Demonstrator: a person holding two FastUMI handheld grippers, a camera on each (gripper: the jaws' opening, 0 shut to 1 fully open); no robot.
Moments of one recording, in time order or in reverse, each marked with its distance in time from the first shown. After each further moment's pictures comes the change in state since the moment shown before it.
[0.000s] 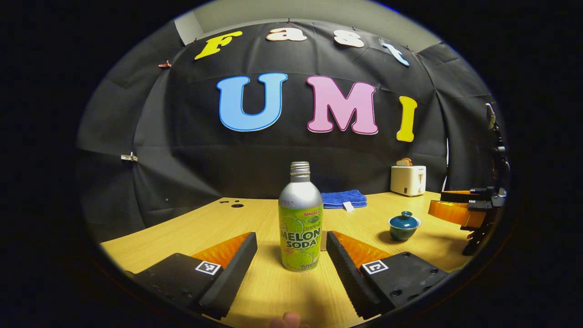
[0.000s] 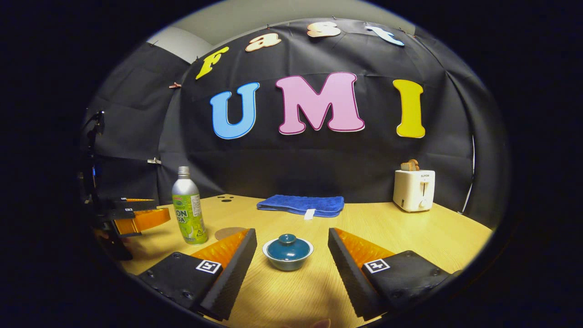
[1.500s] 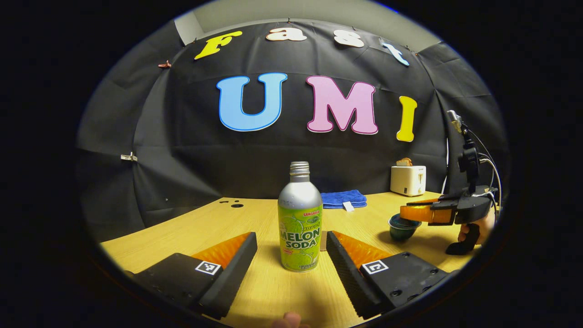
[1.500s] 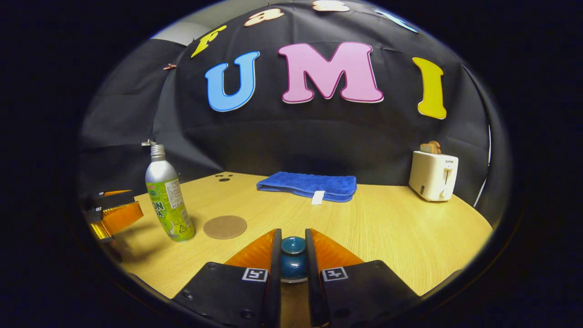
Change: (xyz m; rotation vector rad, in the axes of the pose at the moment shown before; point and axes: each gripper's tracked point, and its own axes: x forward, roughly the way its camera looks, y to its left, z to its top) left arm -0.002 -0.002 0.001 0.001 0.000 -0.002; right arm 0.062 0.003 -0.030 -0.010 0.169 0.027
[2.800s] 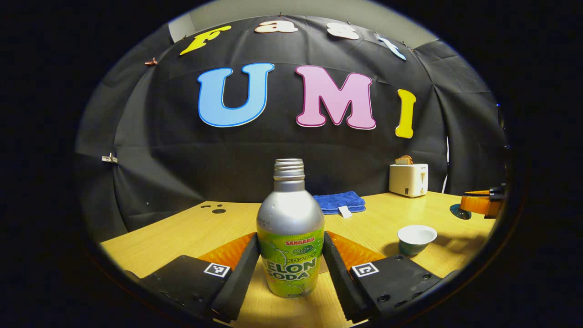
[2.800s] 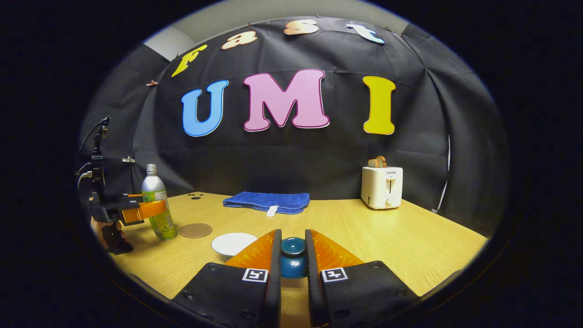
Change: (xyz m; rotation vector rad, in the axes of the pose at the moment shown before) left arm 0.084 -0.031 0.003 0.052 0.004 -0.052; right arm -0.083 -0.082 0.012 0.019 -0.141 -0.168
